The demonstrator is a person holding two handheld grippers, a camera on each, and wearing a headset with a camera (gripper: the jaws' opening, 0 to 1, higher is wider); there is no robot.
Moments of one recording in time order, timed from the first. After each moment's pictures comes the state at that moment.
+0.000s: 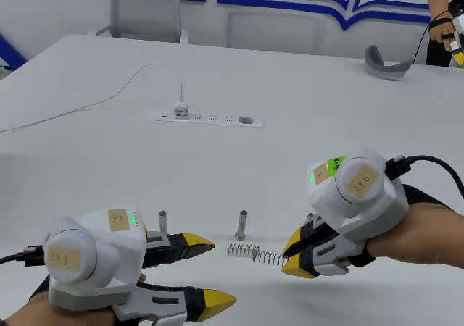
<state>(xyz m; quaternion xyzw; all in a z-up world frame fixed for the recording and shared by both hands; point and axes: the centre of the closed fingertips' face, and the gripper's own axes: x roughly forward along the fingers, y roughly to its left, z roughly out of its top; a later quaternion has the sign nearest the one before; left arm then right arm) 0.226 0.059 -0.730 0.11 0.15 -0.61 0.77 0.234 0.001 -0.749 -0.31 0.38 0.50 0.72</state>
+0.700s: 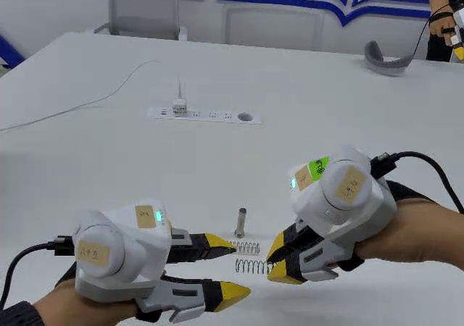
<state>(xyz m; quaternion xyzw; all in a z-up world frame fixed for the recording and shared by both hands) 0.222 0.039 -0.731 0.13 0.14 -0.64 0.75 0.220 0.024 -0.746 -0.33 0.36 0.54 0.68</state>
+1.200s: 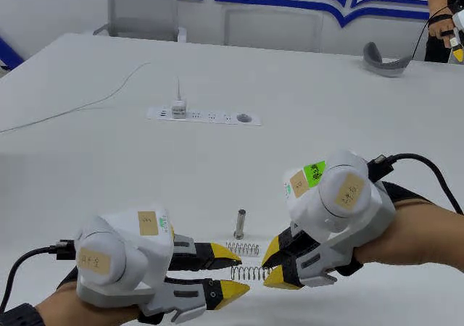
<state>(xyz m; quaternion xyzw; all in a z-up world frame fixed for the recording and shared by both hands) 0.216 0.037 -0.732 0.15 0.12 -0.65 0.74 0.213 0.029 -0.743 -0.34 0.35 0.56 0.67</state>
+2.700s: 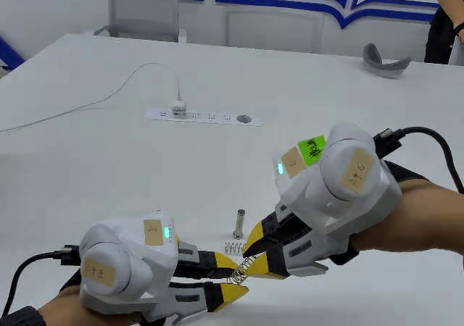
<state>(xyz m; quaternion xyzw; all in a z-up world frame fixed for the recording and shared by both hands) 0.210 0.034 -0.737 0.17 0.12 -0.65 0.73 0.206 0.060 -0.701 -0.35 0.30 0.58 0.67</state>
